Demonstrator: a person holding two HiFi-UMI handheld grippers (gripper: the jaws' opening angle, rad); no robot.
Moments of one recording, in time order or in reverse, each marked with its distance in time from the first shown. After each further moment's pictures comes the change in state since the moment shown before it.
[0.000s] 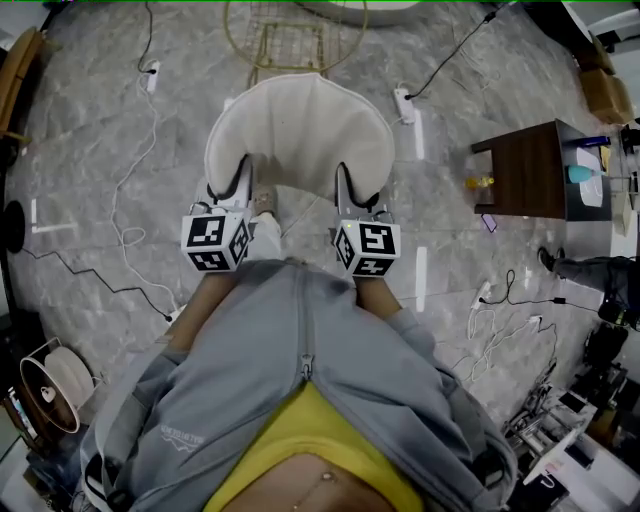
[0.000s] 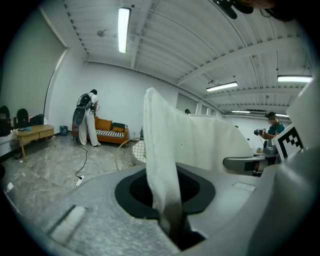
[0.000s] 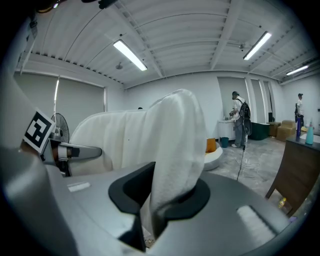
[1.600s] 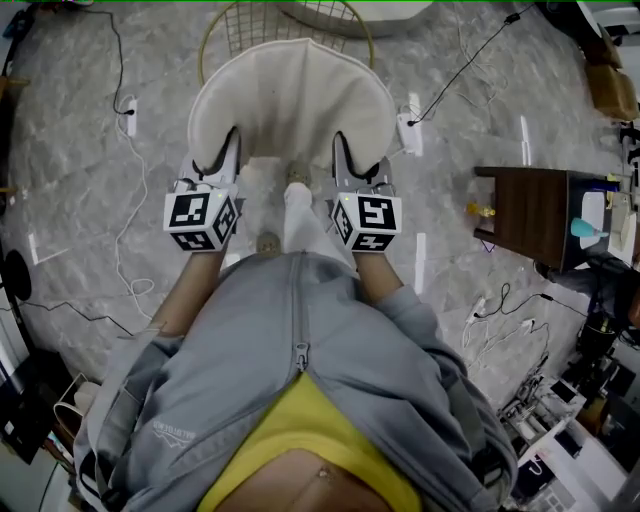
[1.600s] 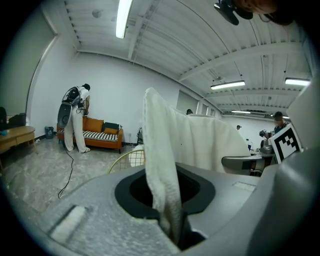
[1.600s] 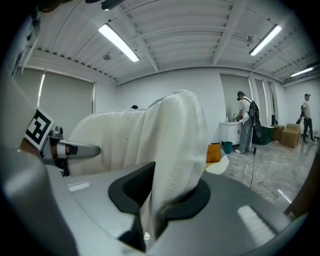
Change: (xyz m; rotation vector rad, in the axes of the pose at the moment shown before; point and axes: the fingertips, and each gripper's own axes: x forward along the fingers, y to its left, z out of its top) left arm 0.367 0.164 0.142 0.014 0.014 -0.067; right arm 0.382 -0.117 0.132 -0.014 0.001 -0.040
